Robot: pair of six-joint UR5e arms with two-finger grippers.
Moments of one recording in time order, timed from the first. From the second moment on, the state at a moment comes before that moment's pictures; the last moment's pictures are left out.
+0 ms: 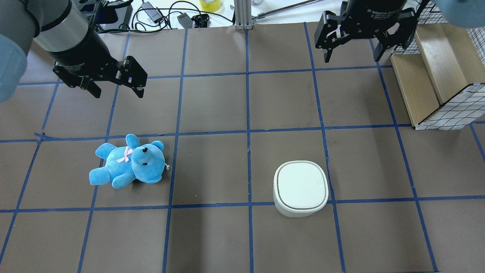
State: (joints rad) left arm -1.54 -1.52 -1.60 -1.55 1.57 0.07; right arm 1.65 -1.52 1.38 -1.48 -1.61 0.14
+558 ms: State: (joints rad) left arm -1.54 -1.52 -1.60 -1.55 1.57 0.07; right arm 1.65 -1.52 1.38 -1.48 -1.62 0.13
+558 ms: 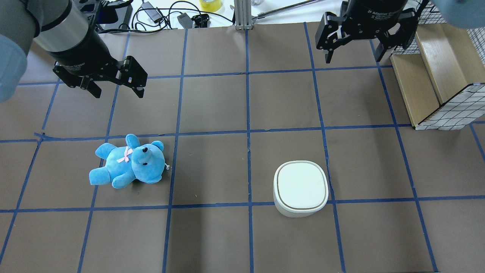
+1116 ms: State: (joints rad) left arm -1.54 -1.52 -1.60 -1.55 1.57 0.07; right arm 1.69 -1.52 1.42 -1.46 -1.59 0.17
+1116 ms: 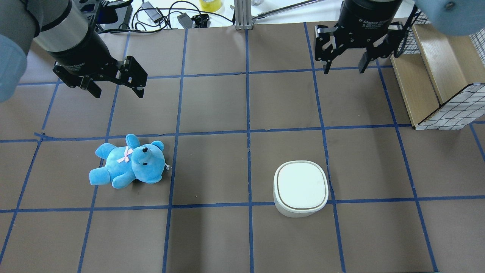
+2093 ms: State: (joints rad) left arm -1.54 -1.52 -1.60 -1.55 1.57 0.07; right arm 1.80 -1.53 1.83 -1.62 -1.59 0.26
